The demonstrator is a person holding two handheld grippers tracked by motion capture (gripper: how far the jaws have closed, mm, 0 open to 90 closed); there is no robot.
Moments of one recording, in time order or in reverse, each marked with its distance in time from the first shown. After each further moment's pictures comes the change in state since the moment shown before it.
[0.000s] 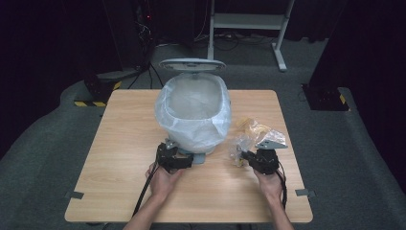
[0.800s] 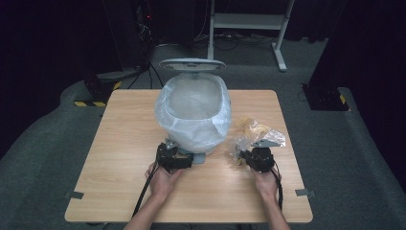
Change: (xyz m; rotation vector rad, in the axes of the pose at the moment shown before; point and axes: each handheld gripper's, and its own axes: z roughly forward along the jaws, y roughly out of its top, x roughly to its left) left arm 0.000 0.000 0.000 -0.001 0.002 0.002; right arm -0.003 -0.004 0.026 0.052 -0.069 0.007
